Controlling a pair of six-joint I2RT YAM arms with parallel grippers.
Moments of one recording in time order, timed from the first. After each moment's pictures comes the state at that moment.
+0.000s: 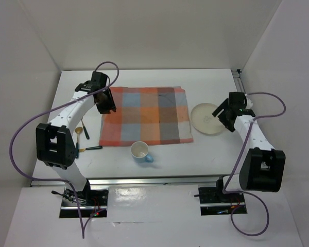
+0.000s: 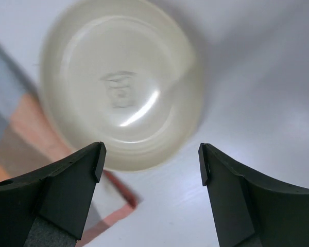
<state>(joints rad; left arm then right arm) -0.18 1.70 1.47 -0.81 -0.01 -0.53 -0.08 1.35 0.97 -0.51 0.16 0.68</state>
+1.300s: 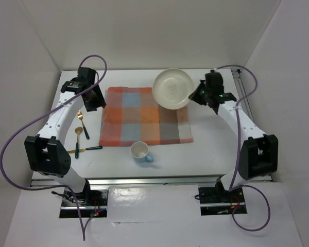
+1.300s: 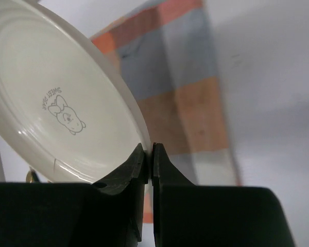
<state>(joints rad) -0.12 1.60 1.52 -0.94 -0.12 -0.51 0.14 1.48 1.20 -0.36 -0.03 0.67</state>
